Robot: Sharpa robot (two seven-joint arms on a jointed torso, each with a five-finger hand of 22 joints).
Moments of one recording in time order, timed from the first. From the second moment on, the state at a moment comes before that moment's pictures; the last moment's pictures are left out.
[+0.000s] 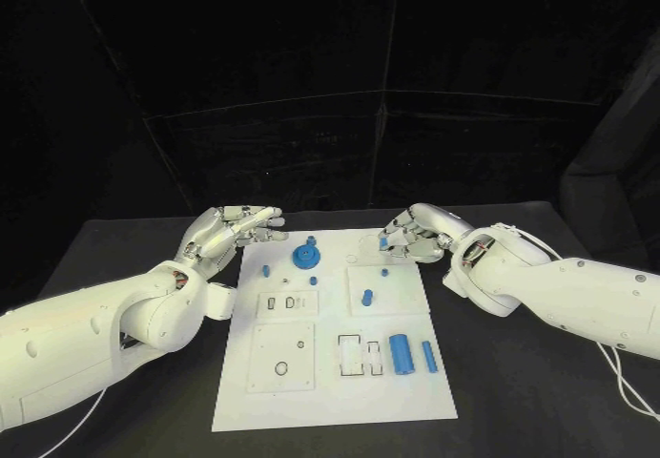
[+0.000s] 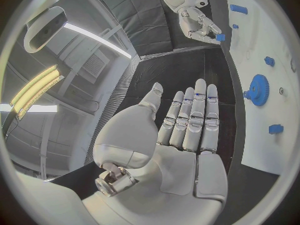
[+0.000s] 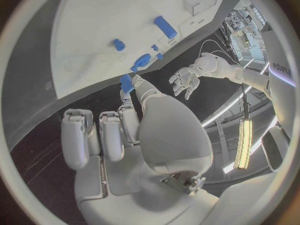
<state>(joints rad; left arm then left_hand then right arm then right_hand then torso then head) 1.22 -0.84 -0.11 1.46 -0.06 -0.19 0.64 1.15 0.16 0.00 -0.13 0.05 0.94 0.24 0.10 0.07 1.02 0.18 0.11 0.07 1.11 0.13 0.17 0.12 0.18 0.84 0.25 0.27 0.09 1.20 -0.87 0.01 1.51 -1.27 -0.43 -0.04 1.38 -0.01 0.20 0.06 0.21 1.06 0.12 0.13 0.08 1.44 0.05 1.33 1.31 1.47 -0.02 1.51 1.31 0.04 1.47 0.09 1.53 1.31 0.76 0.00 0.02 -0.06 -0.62</state>
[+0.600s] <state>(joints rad) 1.22 -0.82 -0.11 1.40 -0.04 -0.19 0.64 1.15 0.16 0.00 -0.13 0.05 0.94 0.24 0.10 0.07 1.02 0.18 0.11 0.07 1.11 0.13 0.17 0.12 0.18 0.84 0.25 0.27 0.09 1.18 -0.65 0.00 1.52 -1.35 -0.42 -0.17 1.37 0.00 0.20 0.06 0.21 1.06 0.12 0.13 0.08 1.44 0.05 1.33 1.31 1.47 -0.02 1.51 1.31 0.04 1.47 0.09 1.53 1.31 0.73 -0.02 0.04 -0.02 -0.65</state>
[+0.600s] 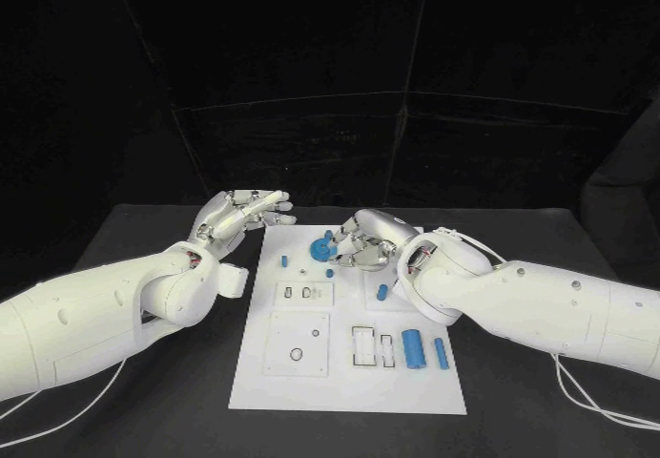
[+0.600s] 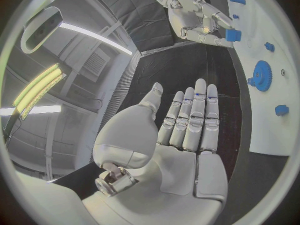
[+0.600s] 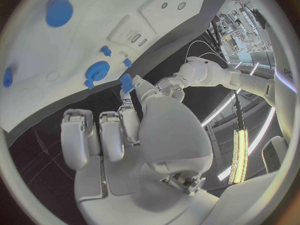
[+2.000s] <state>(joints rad) 1.22 -0.79 -0.11 1.36 -0.02 -0.19 0.64 1.15 0.16 0.00 -0.14 0.05 0.94 0.24 0.10 0.07 1.02 0.18 0.11 0.07 1.11 0.13 0.17 0.12 0.18 0.84 0.25 0.27 0.09 1.10 -0.51 -0.01 1.45 -1.52 -0.33 -0.26 1.37 -0.01 0.19 0.06 0.20 1.05 0.13 0.13 0.08 1.43 0.04 1.33 1.31 1.47 -0.02 1.51 1.31 0.04 1.47 0.09 1.53 1.31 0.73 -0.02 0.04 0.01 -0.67</state>
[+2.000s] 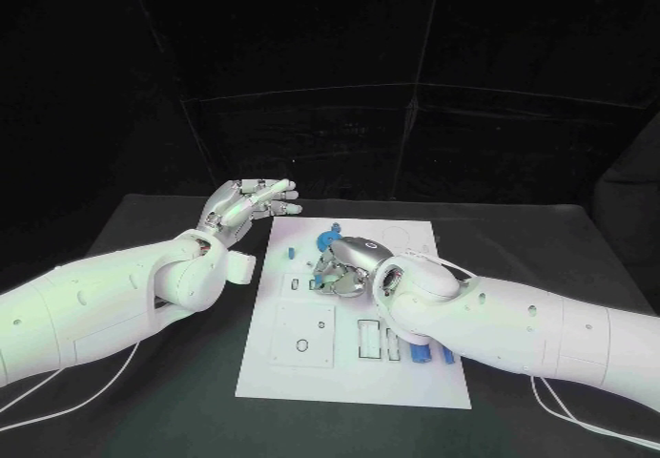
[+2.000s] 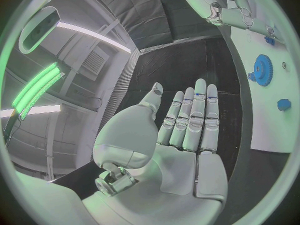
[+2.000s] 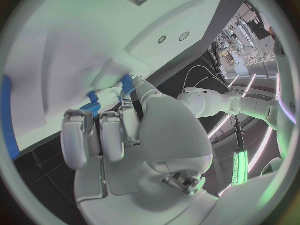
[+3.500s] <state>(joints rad) 1.22 -0.79 -0.11 1.35 -0.02 -0.18 0.64 1.15 0.16 0.00 -0.14 0.05 0.94 0.24 0.10 0.07 1.02 0.18 0.11 0.07 1.12 0.13 0.17 0.12 0.18 0.84 0.25 0.27 0.09 1.09 -0.51 -0.01 1.46 -1.62 -0.27 -0.32 1.35 -0.03 0.19 0.06 0.21 1.05 0.13 0.13 0.07 1.43 0.04 1.32 1.31 1.47 -0.02 1.51 1.31 0.04 1.47 0.09 1.53 1.31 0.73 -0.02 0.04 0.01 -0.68</state>
